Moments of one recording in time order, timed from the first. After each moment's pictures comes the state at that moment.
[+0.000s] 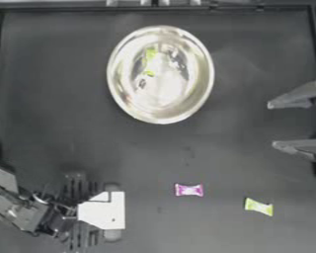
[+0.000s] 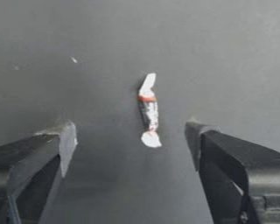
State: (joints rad) left arm -0.39 -0.01 0.59 0.25 0.67 -0.64; right arm -0.03 -1.01 1.13 0.39 -0.02 -0.31
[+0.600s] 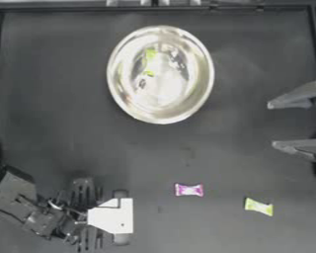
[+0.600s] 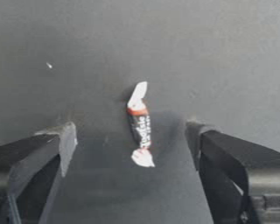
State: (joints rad) left arm -0.39 0.09 0.58 0.24 0.62 -0.64; right arm -0.03 -1.01 1.13 0.39 -0.02 -0.31
